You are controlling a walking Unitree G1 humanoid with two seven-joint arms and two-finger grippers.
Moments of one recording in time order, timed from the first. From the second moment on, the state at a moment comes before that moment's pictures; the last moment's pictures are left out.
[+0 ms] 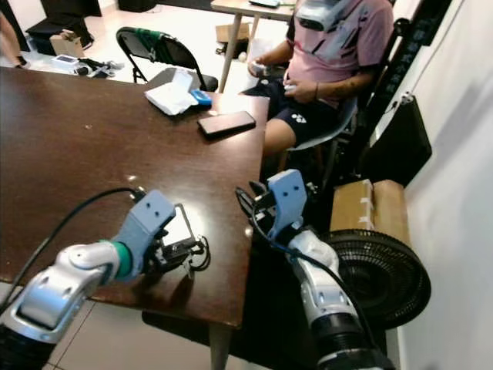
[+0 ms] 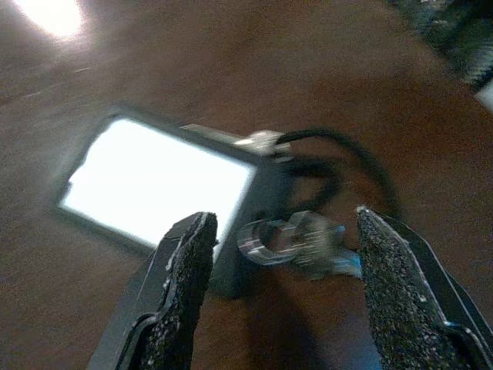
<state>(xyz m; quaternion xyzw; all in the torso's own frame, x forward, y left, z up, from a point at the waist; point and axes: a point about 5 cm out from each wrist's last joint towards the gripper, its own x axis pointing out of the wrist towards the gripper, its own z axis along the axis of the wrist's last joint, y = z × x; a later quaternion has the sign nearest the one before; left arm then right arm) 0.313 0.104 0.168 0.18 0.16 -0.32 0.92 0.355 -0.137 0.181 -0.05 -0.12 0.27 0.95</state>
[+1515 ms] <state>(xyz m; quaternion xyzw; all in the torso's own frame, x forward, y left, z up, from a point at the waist) 0.311 0.120 0.150 0.19 0.19 -0.29 0.92 0.355 -0.138 0.181 -0.05 -0.12 0.27 0.95</state>
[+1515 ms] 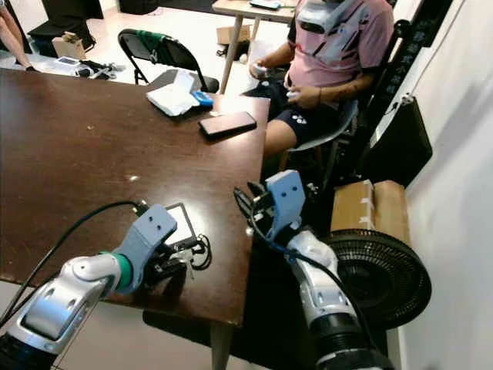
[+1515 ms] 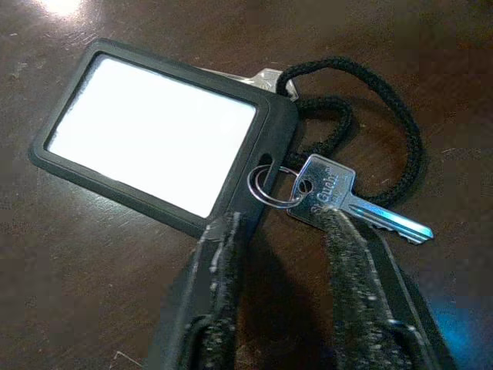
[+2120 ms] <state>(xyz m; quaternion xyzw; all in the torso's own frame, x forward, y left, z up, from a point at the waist) 0.318 0.116 0.152 0.19 0.18 -0.29 0.92 0.354 -0.139 0.180 -0.05 -0.12 0.27 0.96</state>
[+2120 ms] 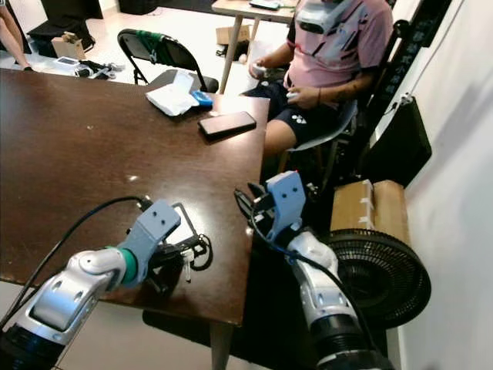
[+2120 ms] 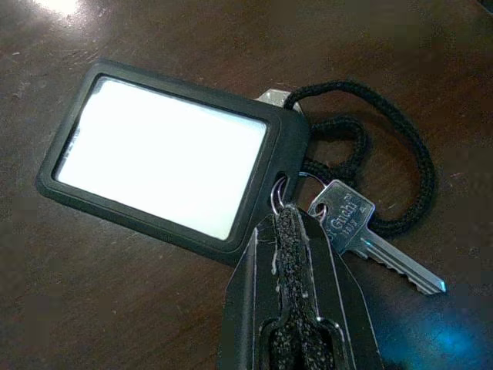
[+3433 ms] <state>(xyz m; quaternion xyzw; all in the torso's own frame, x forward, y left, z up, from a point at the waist) 0.309 0.121 0.149 0.19 0.20 -0.28 0.92 0.354 -0.137 0.179 -0.05 -0.12 0.27 0.96</state>
